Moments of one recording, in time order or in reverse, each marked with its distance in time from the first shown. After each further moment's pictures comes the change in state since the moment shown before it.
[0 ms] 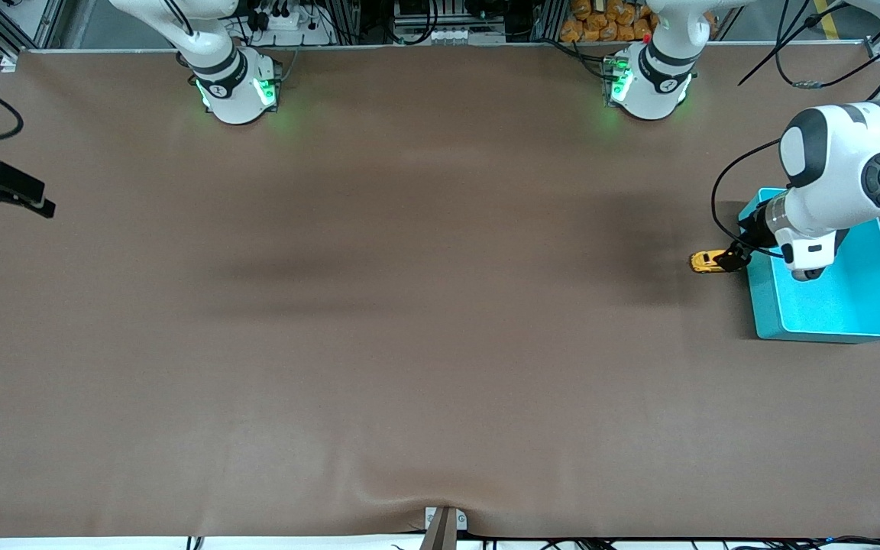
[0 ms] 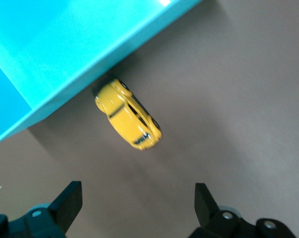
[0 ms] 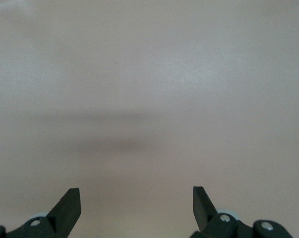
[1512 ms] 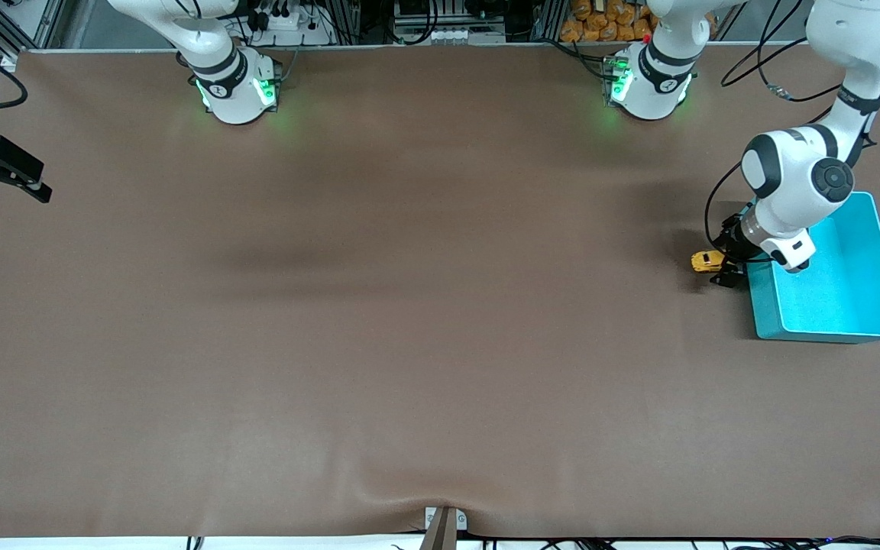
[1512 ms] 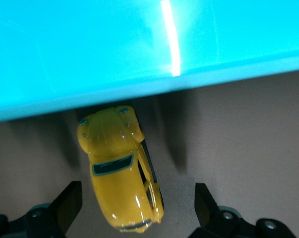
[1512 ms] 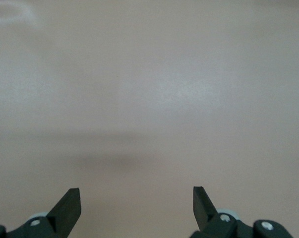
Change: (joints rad) left arm 0.089 0.204 -0.029 -0.183 -0.001 0.551 -0.325; right arm 0.033 -0.093 -0.012 -0.099 -0.026 0.097 -0.008
